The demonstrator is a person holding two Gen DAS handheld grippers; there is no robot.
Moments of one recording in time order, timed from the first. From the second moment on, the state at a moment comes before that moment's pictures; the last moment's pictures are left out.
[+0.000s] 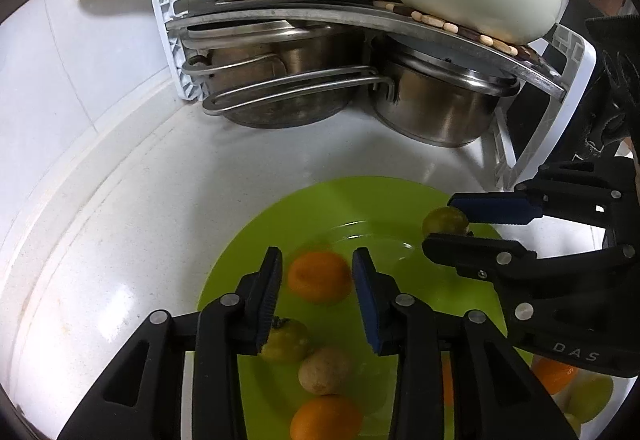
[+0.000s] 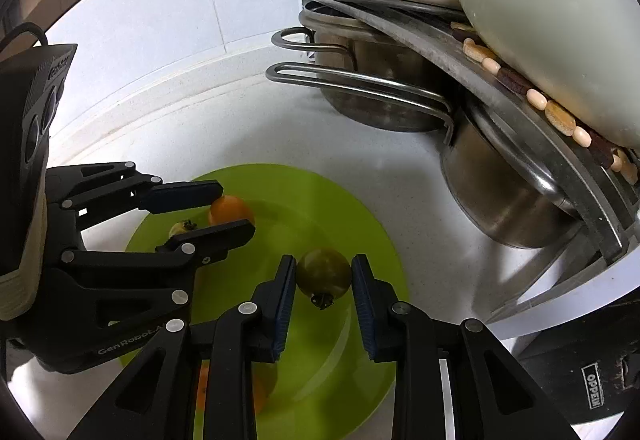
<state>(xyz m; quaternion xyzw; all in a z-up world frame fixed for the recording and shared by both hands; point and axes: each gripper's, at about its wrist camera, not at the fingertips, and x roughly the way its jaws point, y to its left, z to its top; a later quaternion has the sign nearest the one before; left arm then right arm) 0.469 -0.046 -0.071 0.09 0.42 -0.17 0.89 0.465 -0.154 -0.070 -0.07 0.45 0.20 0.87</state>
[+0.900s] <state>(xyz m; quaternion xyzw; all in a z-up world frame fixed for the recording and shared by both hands) 0.363 -0.032 0.019 0.05 0.34 -0.18 0.92 0.367 -0.178 0.003 -0.05 0.37 0.18 0.91</state>
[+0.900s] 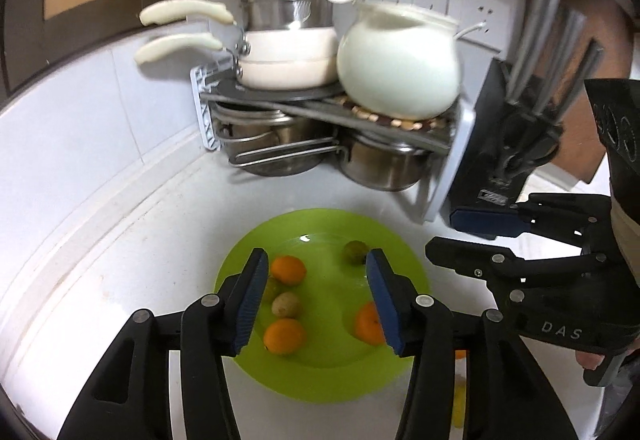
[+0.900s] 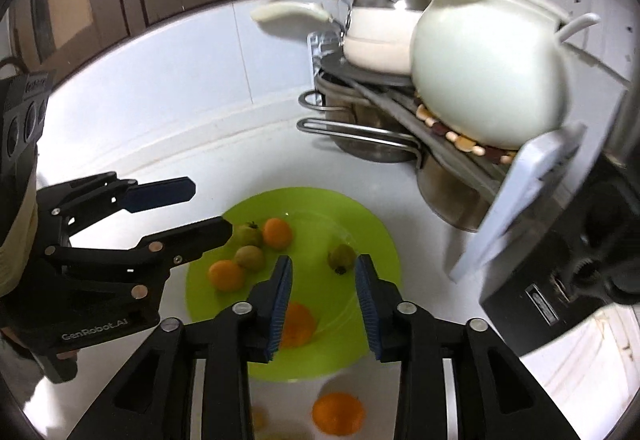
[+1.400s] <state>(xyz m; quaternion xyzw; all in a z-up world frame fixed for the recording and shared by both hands) 0.279 -0.047 0.038 0.08 0.29 -0.21 0.93 0.284 -0.209 0.028 -0.03 0.33 0.14 0.93</state>
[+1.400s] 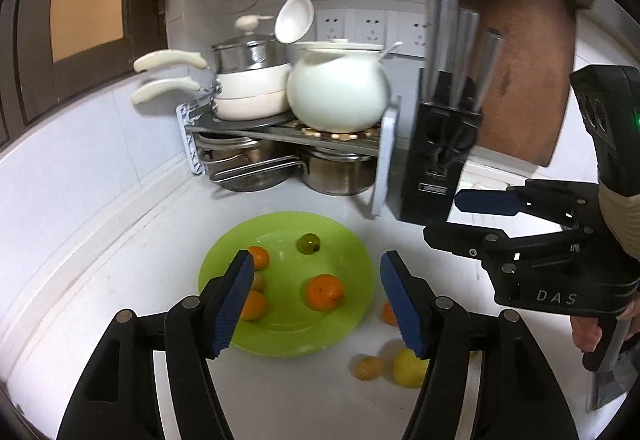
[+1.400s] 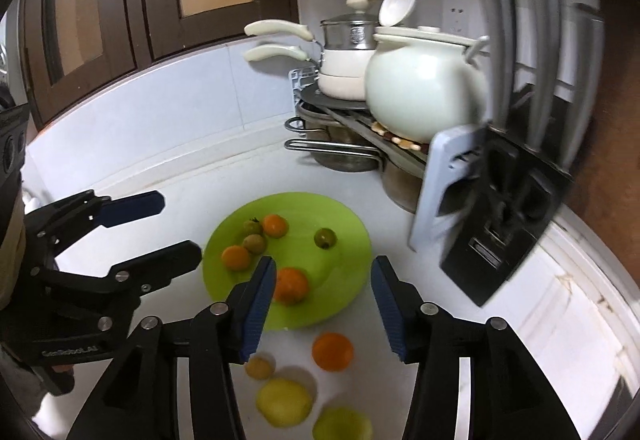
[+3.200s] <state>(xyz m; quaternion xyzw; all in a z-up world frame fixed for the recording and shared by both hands) 0.246 -0.124 -0.080 0.29 0.32 -0.41 0.80 0.240 -0.224 -0.095 -0.10 0.50 0.14 0.85</state>
